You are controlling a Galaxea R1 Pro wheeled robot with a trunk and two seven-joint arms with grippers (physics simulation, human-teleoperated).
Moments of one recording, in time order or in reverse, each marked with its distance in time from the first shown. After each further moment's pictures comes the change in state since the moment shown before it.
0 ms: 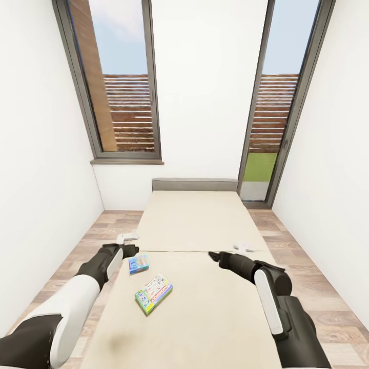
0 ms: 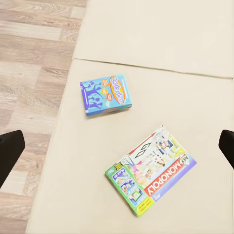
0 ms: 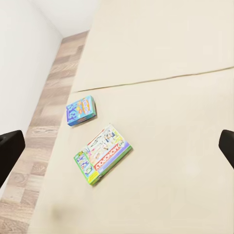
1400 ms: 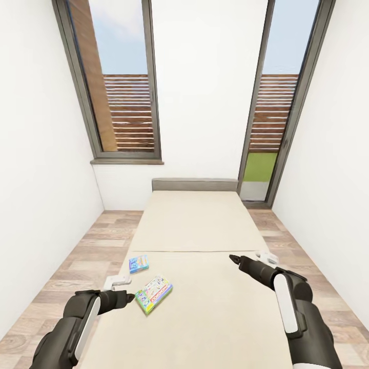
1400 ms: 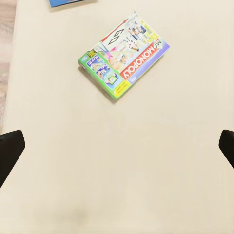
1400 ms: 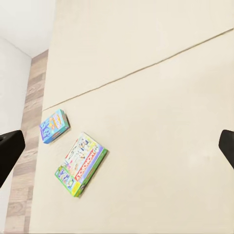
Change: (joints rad) left arm 0.582 0.015 0.001 -0.827 -0.009 0.477 -0.222; right arm 0.000 -0.001 -0.234 0.075 -0.002 -0.007 0.004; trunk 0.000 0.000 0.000
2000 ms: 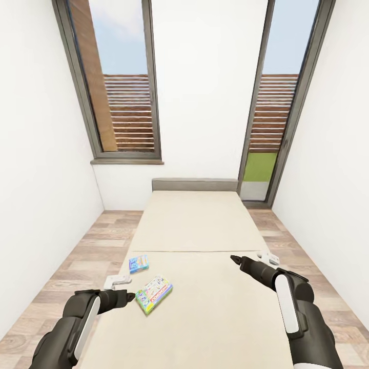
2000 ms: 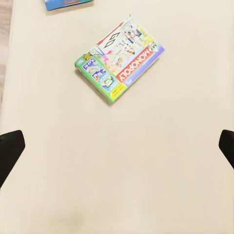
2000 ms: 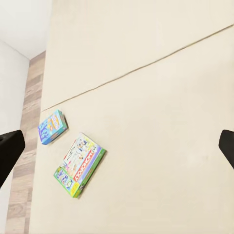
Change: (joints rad) left arm 0.001 0.002 -0.002 -0.009 0.008 -0.002 -0.010; right arm 0.000 -0.001 -0.016 0.007 -0.001 0.000 0.000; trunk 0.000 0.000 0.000
